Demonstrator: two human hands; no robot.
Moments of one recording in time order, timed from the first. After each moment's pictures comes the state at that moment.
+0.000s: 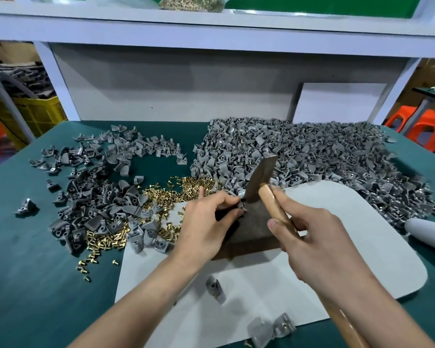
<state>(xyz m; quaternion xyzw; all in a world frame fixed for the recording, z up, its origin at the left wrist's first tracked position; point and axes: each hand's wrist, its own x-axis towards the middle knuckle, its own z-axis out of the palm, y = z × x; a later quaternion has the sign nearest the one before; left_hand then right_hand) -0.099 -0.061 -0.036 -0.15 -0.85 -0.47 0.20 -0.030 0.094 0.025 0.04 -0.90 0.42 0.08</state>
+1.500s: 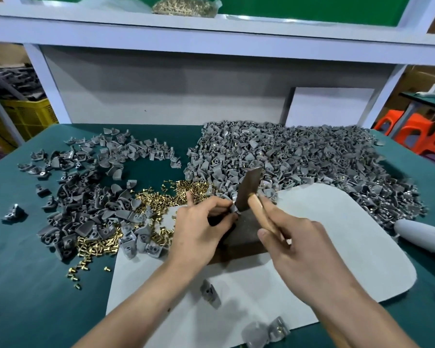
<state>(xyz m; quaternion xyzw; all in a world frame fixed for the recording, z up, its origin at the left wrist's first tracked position) -0.097 -0.060 -0.041 -0.15 -0.83 -0.50 0.20 -0.028 0.091 0.019 0.06 -0.92 0.37 0.12</state>
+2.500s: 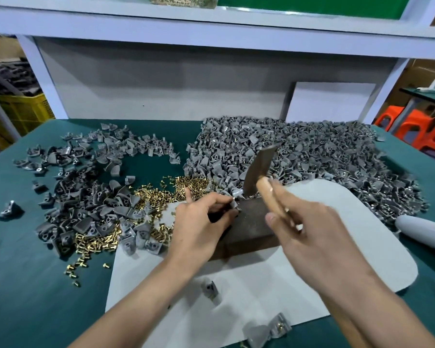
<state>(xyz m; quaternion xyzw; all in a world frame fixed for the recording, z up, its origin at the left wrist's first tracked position) -0.098 -0.060 -0.042 -0.13 -0.82 -0.51 0.20 -0.032 0.094 0.028 0.06 -0.92 0.36 0.15</state>
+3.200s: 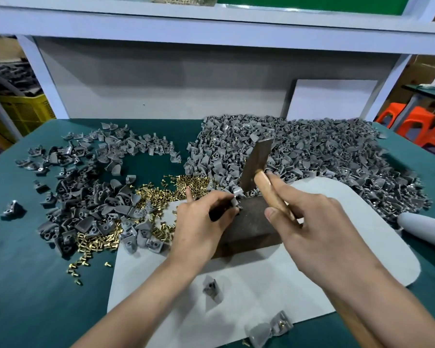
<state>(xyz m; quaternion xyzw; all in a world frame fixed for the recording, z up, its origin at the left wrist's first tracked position) -0.092 -0.059 -0.032 -0.13 -0.84 -0.48 0.21 -0.032 0.096 0.037 0.09 -0.92 0.34 0.15</state>
